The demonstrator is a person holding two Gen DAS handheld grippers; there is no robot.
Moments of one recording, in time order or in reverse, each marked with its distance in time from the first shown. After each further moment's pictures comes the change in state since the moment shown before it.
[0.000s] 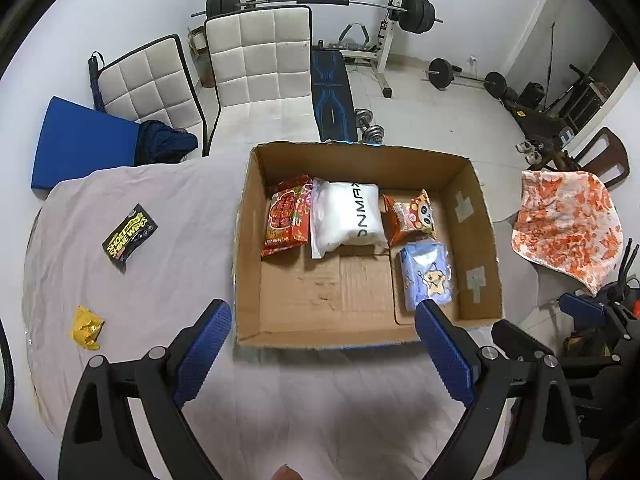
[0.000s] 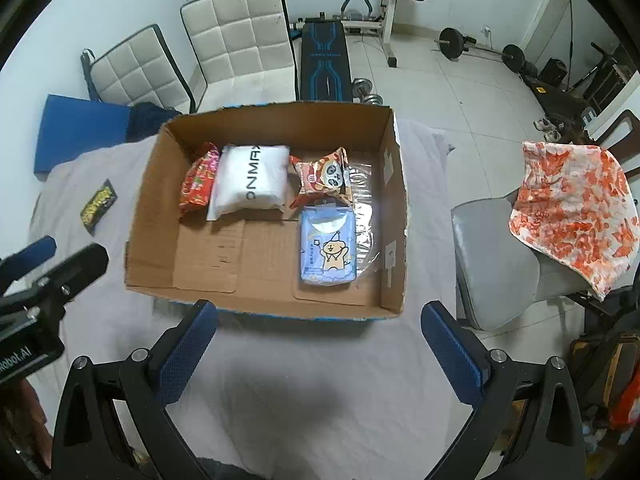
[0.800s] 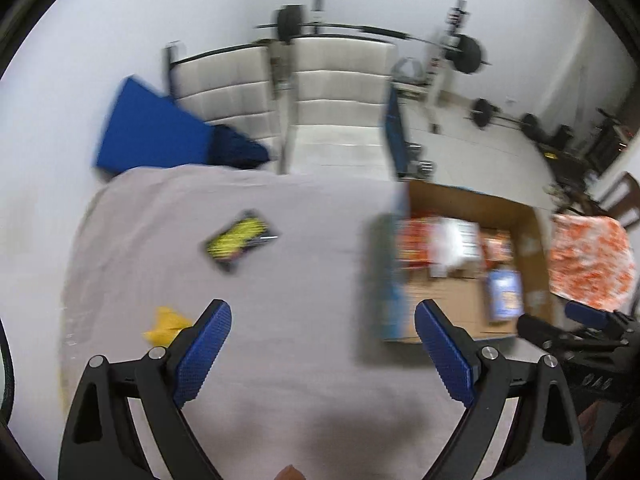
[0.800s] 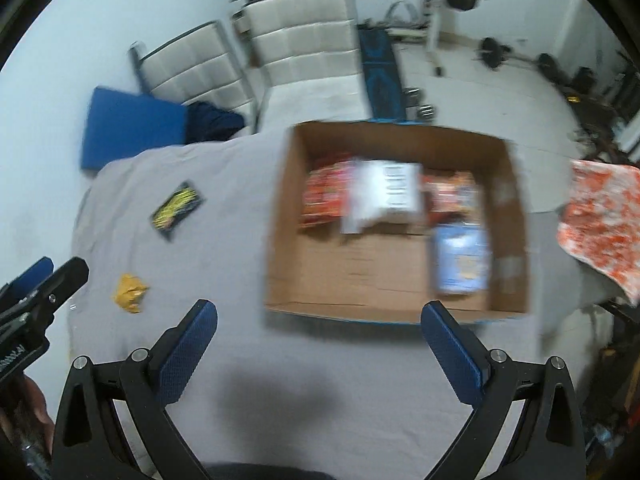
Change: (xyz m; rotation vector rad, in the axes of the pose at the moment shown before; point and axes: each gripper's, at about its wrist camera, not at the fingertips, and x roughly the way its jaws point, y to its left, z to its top) left arm -0.056 0.194 -0.019 -0.123 -0.091 0.109; right arm -0.030 0.165 0.010 -0.029 -0.019 0.118
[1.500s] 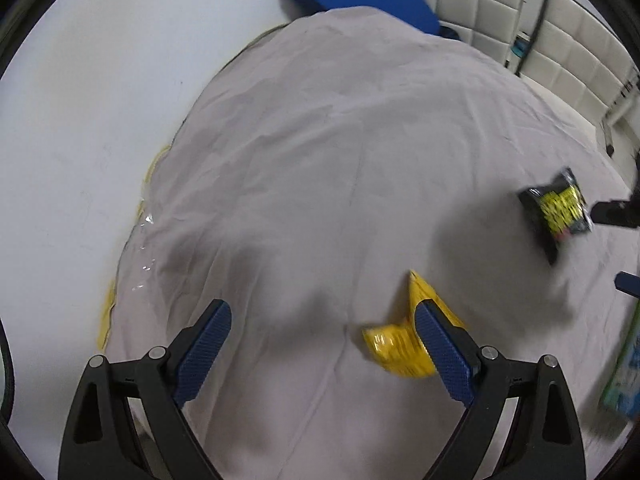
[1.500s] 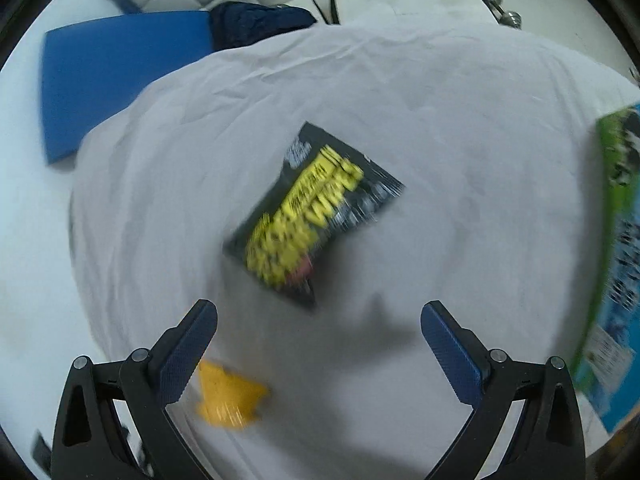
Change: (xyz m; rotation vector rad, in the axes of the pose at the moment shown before) left arm 0.174 0.284 -0.060 -0.399 0.294 0.369; right arm 0.304 0.281 0.087 0.130 0.368 0.121
